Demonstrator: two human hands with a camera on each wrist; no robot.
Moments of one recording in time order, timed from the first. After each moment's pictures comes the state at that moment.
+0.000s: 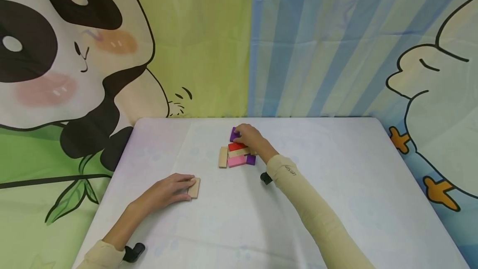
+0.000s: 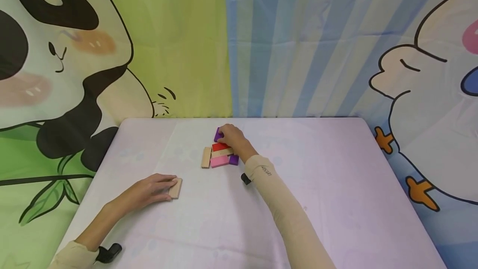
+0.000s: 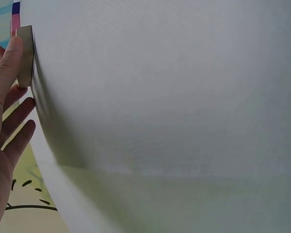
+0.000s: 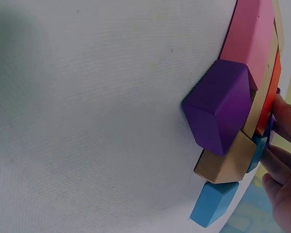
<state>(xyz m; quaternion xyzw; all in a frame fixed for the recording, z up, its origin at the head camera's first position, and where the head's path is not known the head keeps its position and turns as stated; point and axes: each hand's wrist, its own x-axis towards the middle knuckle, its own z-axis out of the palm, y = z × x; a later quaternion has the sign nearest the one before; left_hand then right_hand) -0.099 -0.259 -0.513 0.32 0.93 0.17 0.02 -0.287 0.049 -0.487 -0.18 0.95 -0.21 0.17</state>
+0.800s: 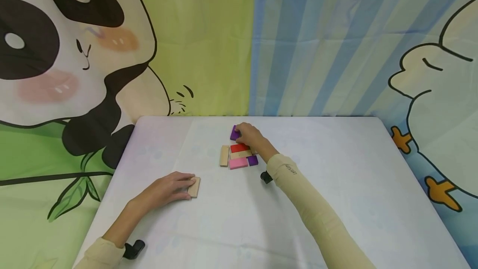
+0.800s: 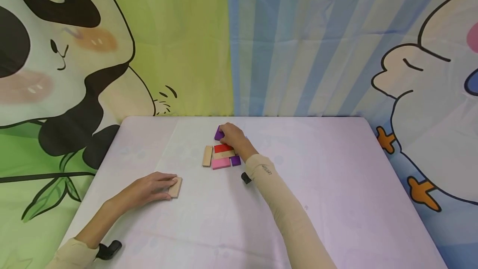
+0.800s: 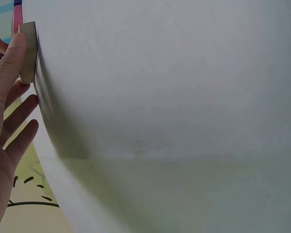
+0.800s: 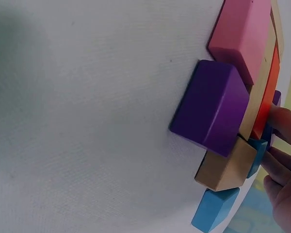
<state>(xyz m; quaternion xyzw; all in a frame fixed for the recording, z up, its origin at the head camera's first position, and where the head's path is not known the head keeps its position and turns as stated) -0.100 -0.262 -0.508 0.32 0.93 0.16 0.05 -0.285 0.047 -0.489 -0.20 0.95 -0.20 0.17</state>
